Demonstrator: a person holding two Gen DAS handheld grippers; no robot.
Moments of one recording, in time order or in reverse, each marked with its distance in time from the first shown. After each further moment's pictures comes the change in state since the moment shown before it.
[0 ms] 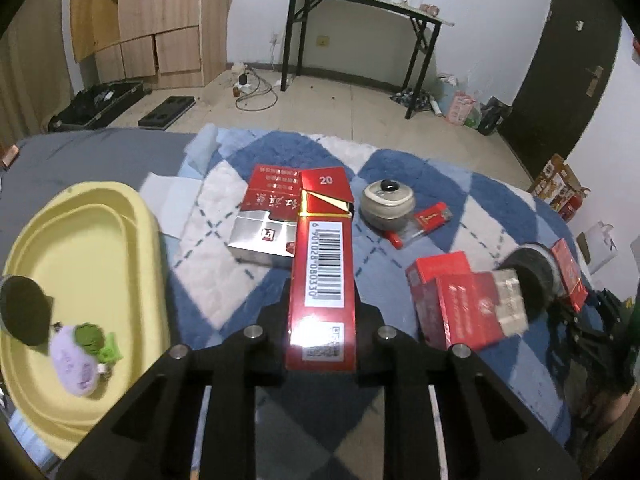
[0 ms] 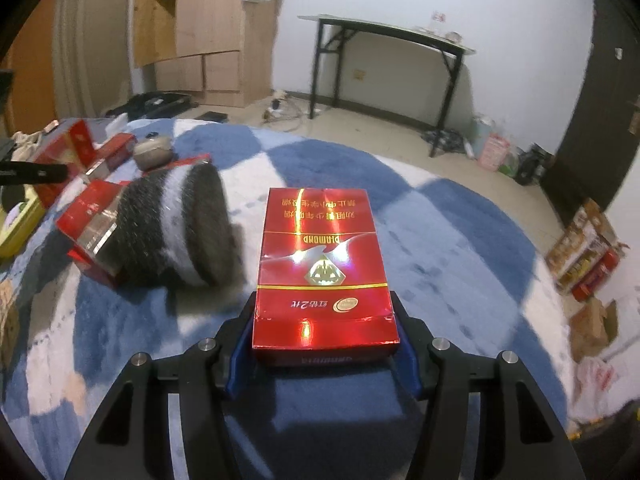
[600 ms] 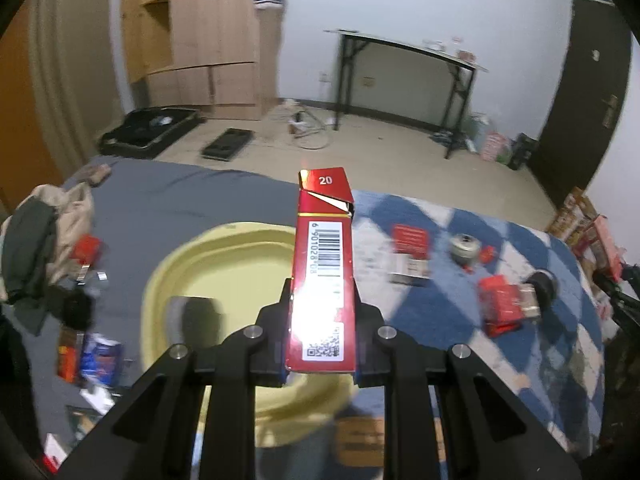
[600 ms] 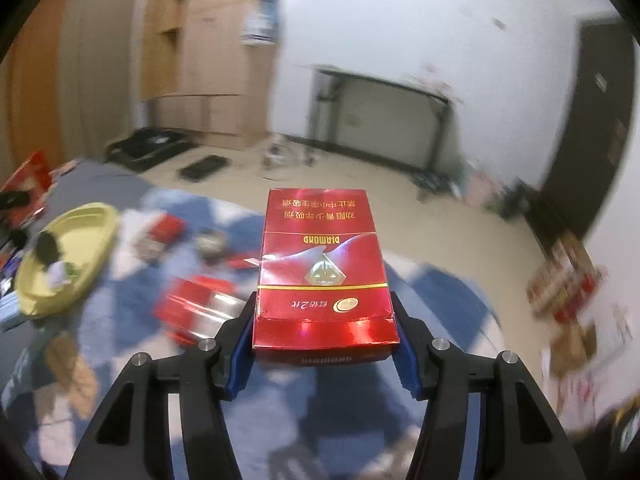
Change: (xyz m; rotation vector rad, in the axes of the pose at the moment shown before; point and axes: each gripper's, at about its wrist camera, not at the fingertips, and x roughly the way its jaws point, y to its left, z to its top) left arm -0.137 0.134 0.011 -0.052 -0.111 0.139; right arm -0.128 0.085 0.067 -0.044 -0.157 0.009
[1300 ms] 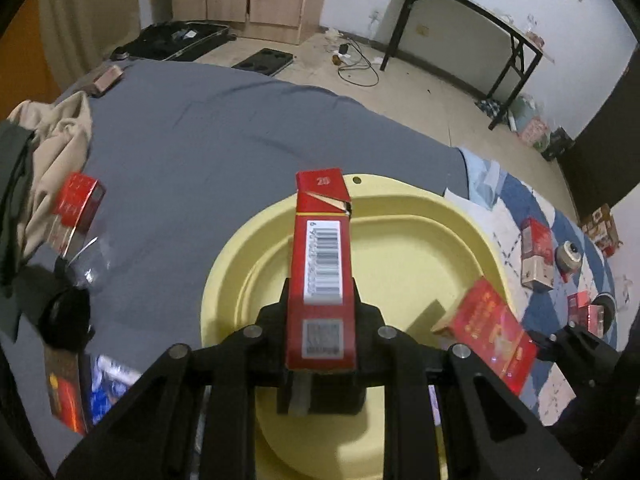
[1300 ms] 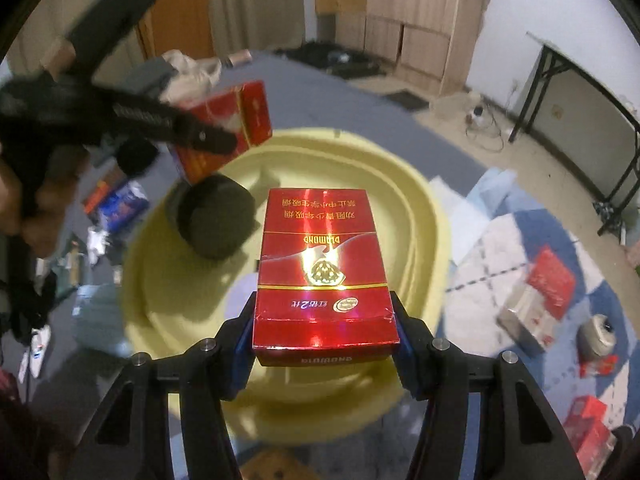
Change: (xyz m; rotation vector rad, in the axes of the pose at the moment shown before) left arm 0.136 0.146 0.007 -0.138 0.274 -0.019; right arm 0.145 0.342 0.070 -0.302 0.278 0.466
